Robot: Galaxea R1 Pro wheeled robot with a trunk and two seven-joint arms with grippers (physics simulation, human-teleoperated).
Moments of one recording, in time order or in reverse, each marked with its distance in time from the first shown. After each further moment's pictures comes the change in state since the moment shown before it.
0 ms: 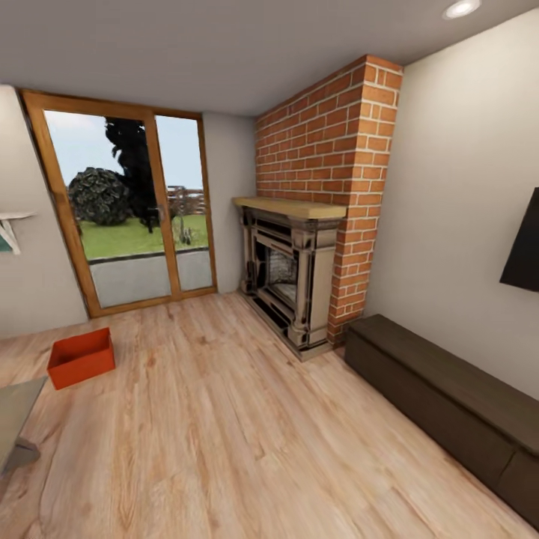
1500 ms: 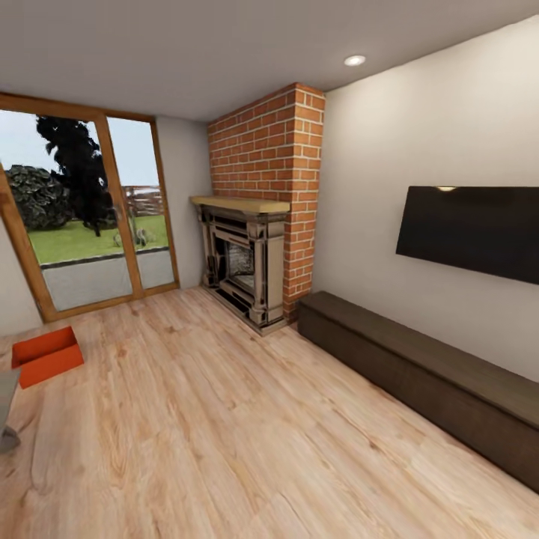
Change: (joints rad) left arm 0.000 -0.002 -0.001 0.000 0.002 -0.010 0.000; right arm 0.000 0.002 0.004 0.000 0.004 0.000 0.002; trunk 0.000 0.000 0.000
